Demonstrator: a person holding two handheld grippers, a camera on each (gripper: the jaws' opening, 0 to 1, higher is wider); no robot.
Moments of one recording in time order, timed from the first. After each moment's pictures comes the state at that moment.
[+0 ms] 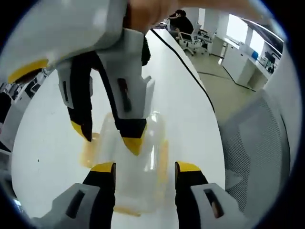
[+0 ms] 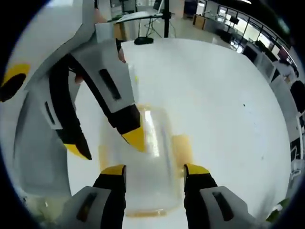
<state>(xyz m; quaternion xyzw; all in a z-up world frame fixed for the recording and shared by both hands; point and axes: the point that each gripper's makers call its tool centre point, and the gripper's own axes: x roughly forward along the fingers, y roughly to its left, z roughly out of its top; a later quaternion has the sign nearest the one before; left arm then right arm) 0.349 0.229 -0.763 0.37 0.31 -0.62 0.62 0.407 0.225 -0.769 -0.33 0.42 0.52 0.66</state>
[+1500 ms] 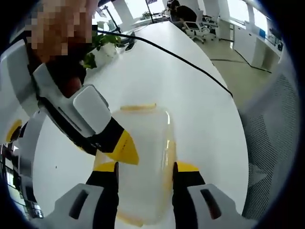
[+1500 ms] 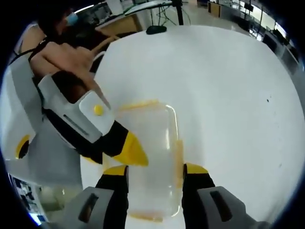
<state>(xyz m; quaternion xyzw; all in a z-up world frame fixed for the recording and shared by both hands) 0.358 0.220 -0.778 0.44 0.23 -0.56 0.66 0.406 0.233 -0.781 -0.31 0.49 0.57 0.58</state>
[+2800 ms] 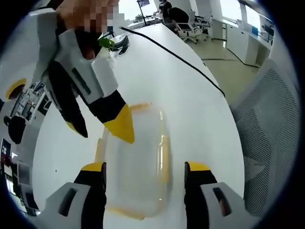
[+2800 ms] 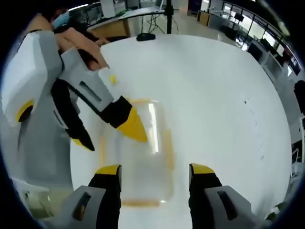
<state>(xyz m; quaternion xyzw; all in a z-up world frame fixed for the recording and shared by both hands) 0.354 0.233 -0.770 0.44 0.23 -0.58 0.64 0.401 0.209 -0.760 -0.34 0.44 0.53 0.64</state>
